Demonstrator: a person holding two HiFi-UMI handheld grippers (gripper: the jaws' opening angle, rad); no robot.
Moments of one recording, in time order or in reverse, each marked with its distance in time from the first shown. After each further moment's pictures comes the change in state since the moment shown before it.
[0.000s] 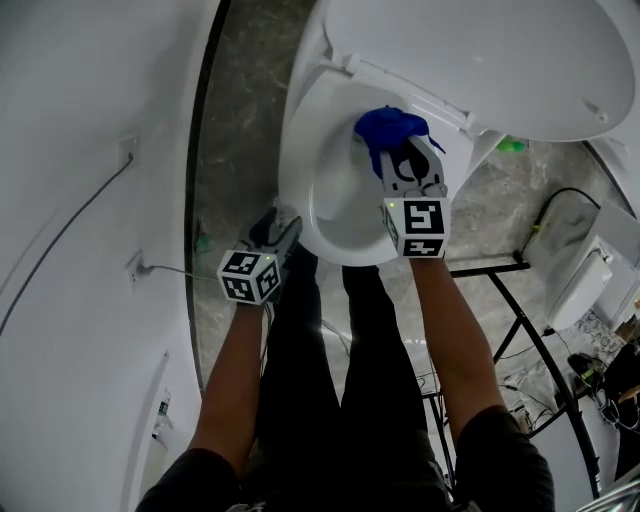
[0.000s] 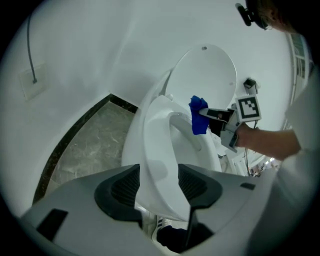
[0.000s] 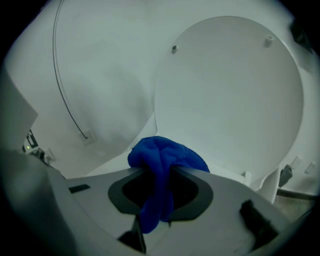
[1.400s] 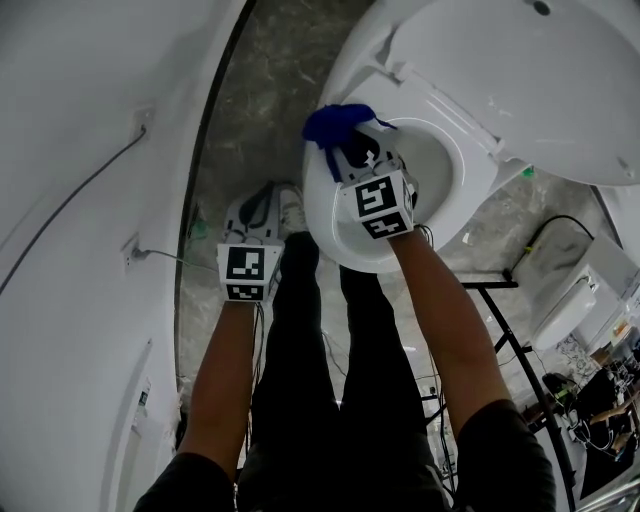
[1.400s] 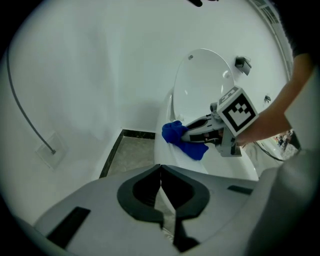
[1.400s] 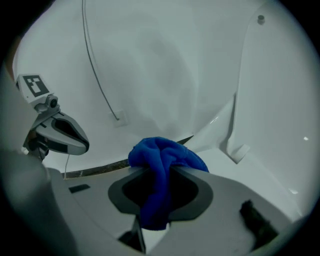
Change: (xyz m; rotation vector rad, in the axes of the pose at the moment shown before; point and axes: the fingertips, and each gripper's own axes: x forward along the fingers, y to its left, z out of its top) left arm -0.043 0.048 0.085 0.327 -0.176 0.270; right arm 0.087 0.137 -0.001 -0.290 0.097 0.325
